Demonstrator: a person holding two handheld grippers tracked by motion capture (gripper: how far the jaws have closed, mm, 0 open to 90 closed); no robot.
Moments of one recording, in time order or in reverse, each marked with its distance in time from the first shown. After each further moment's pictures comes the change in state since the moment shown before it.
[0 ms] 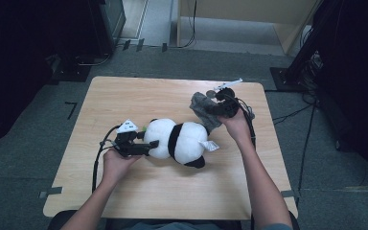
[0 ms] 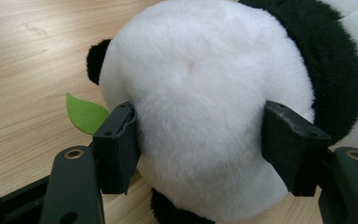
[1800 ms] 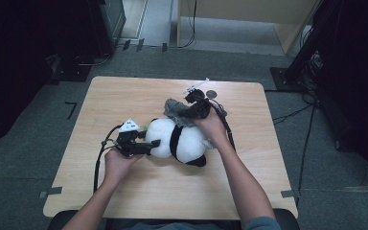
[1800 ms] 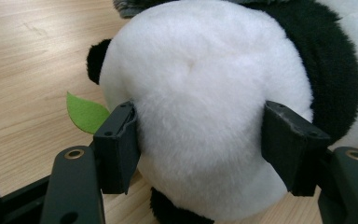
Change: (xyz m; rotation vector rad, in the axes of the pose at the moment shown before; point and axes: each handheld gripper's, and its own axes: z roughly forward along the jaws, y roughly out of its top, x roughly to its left) left arm -0.004 0.004 0.003 0.005 0.017 -0.015; right arm 0.060 0.027 0.050 0.090 0.125 -0.084
